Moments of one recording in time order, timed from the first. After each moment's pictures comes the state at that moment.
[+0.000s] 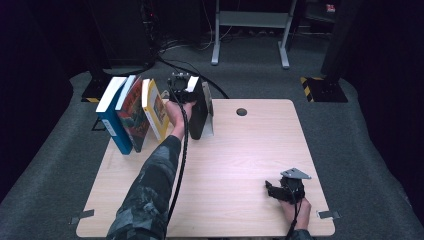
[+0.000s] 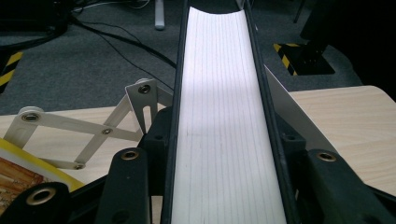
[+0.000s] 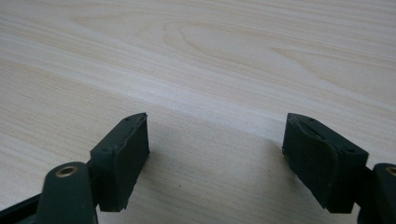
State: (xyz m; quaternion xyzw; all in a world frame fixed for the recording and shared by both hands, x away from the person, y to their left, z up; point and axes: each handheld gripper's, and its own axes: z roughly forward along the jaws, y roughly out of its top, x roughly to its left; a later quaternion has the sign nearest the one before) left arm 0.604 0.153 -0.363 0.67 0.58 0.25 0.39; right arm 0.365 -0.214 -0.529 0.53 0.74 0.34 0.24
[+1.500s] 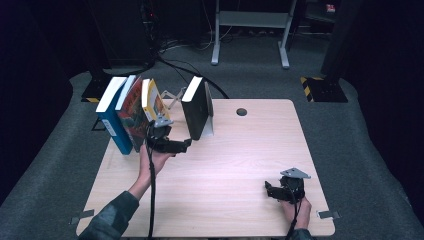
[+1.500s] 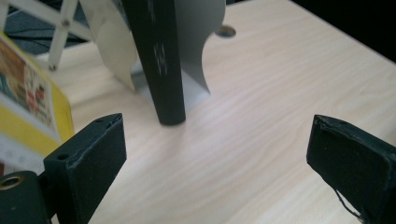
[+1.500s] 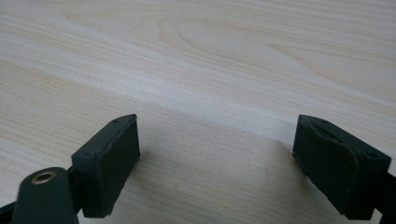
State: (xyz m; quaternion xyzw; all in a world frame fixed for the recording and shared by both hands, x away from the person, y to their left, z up) left arm 0.436 0.211 -0.397 0.77 0.44 0.20 0.41; right arm 0.367 -0.214 -0.529 0.54 0.74 0.33 0.23
